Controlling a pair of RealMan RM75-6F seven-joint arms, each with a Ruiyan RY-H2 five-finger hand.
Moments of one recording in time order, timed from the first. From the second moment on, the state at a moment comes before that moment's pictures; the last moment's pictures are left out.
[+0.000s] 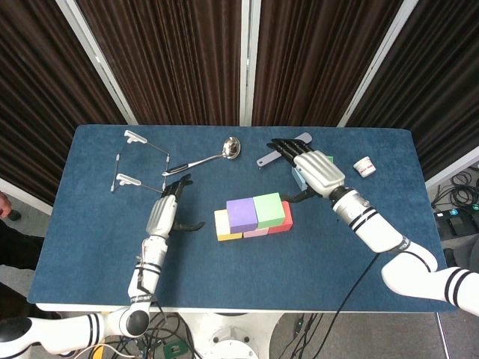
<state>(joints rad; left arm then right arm) -0.61 -1.81 -0.35 -1.54 1.02 1.20 0.10 0.91 -1.09 0.25 -1.61 -1.29 0.76 0.31</state>
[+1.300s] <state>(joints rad) -0.67 -1.94 -0.37 -1.49 1.01 1.19 0.15 0.86 -1.06 0.23 -1.59 -1.37 0.77 0.42</state>
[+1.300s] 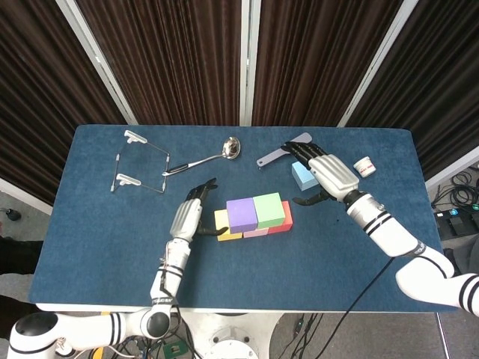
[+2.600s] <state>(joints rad) -0.59 -1.76 -0.37 -1.56 1.01 1.22 0.15 0.87 -1.06 0.23 -1.63 -1.41 0.77 0.44</state>
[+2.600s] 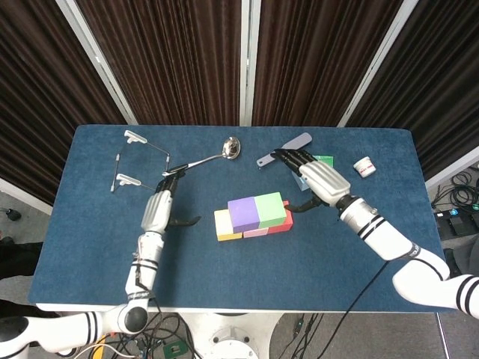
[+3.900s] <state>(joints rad) -0.38 -1.53 -0.28 -1.55 1.10 1.28 -0.06 1.06 -1.36 0.17 -1.69 -1.07 0.72 -0.31</state>
